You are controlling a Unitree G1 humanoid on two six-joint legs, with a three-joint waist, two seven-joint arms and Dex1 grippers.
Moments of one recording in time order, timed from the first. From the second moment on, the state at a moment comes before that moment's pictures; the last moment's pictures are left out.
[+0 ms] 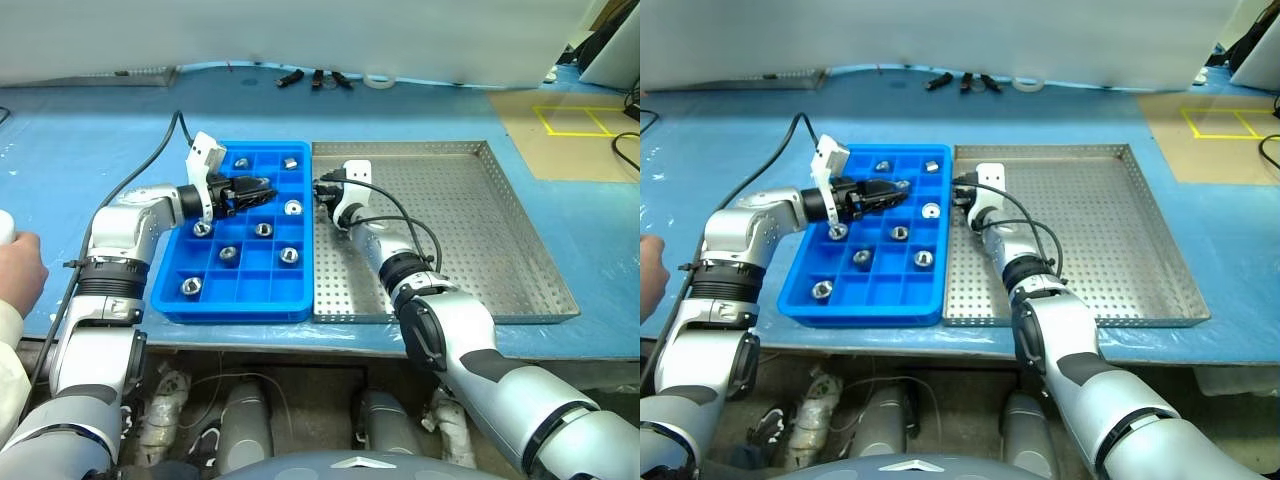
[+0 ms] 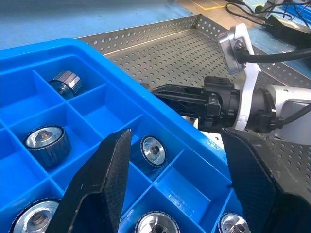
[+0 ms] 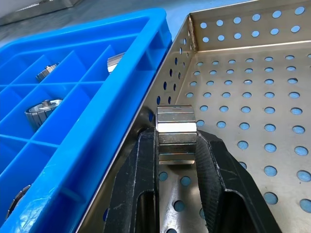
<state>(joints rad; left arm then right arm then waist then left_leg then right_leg) -0.79 0.53 0.04 0.38 -0.41 0.65 -0.98 -1.06 0.03 -0.18 1.22 0.14 -0.02 0.23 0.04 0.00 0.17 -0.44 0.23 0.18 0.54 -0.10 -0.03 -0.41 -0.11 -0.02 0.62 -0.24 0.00</state>
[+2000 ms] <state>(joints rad) -0.29 0.82 0.26 -0.18 -0.69 0.86 -1.03 -0.62 -0.21 0.20 -0.10 0.66 1.06 0.73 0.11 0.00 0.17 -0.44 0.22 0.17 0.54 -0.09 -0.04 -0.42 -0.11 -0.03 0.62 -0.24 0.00</state>
